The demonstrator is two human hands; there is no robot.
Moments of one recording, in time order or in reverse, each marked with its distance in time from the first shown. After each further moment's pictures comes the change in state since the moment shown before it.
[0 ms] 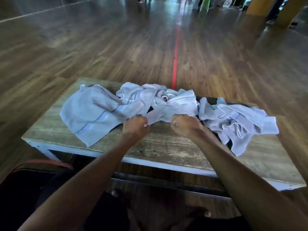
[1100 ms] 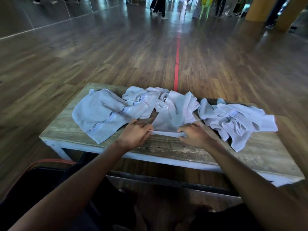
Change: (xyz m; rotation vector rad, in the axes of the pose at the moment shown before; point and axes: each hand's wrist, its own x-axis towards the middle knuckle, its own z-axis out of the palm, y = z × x) left_hand -0.059 -0.022 -0.026 0.142 0.216 0.547; right_hand -0.051 0.016 0.007 -0.023 -0.061 -0.210
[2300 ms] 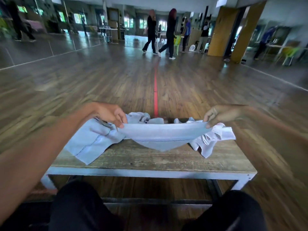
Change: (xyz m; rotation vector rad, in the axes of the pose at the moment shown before) left_hand 0.071 -0.022 -0.196 -0.570 -0.744 -0.200; right_hand -0.115 0.063 -0.220 0.464 -0.256 0.252
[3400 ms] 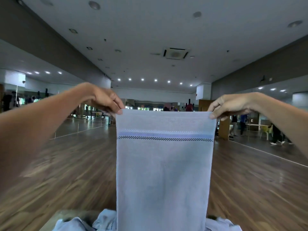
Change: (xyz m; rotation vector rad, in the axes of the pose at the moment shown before) left_hand -0.137 0.192 -0.244 0.013 0.508 0.060; right_hand -0.140 -0.171 -0.235 0.045 0.467 -0.131
